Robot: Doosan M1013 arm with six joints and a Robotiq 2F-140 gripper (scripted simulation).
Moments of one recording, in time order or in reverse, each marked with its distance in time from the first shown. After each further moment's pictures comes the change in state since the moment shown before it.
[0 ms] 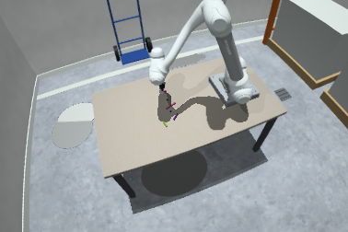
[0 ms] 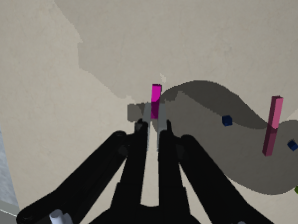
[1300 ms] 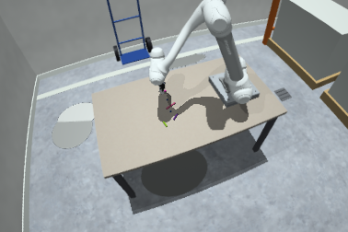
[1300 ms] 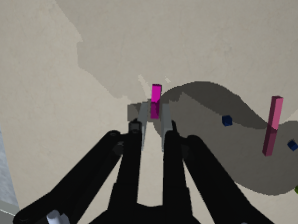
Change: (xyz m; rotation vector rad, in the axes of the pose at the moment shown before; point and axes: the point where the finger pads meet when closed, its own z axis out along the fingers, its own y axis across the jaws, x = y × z) arm 0.000 0.000 0.000 0.000 0.000 0.000
